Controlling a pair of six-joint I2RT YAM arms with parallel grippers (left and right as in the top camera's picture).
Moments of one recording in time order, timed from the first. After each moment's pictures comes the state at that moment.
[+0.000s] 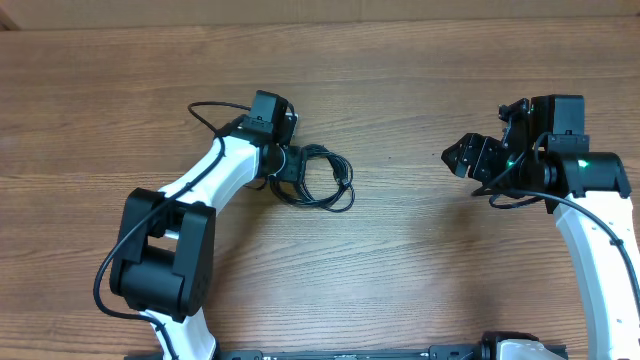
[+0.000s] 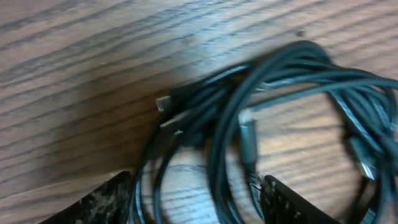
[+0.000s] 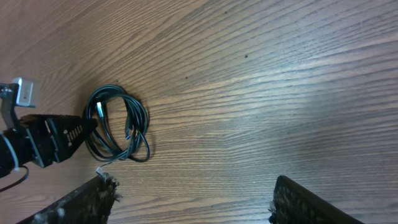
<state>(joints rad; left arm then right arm) -0.31 1.93 1.24 -0.56 0.11 -0.16 -0.04 1.33 1.18 -0.95 -0.36 0.32</state>
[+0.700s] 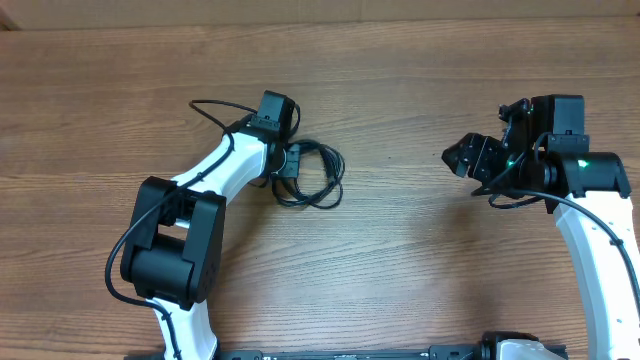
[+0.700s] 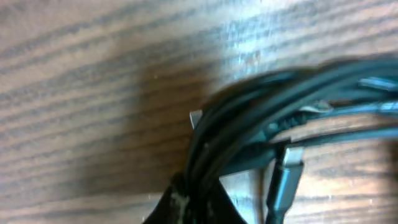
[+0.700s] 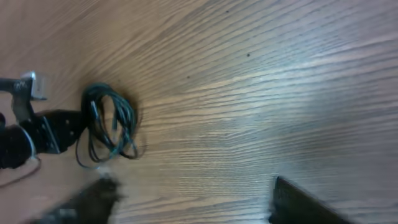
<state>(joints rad) -0.33 1.99 1.28 -0.57 -0.03 -0.24 -0.04 1.33 1.18 -0.95 -0.37 0.33</state>
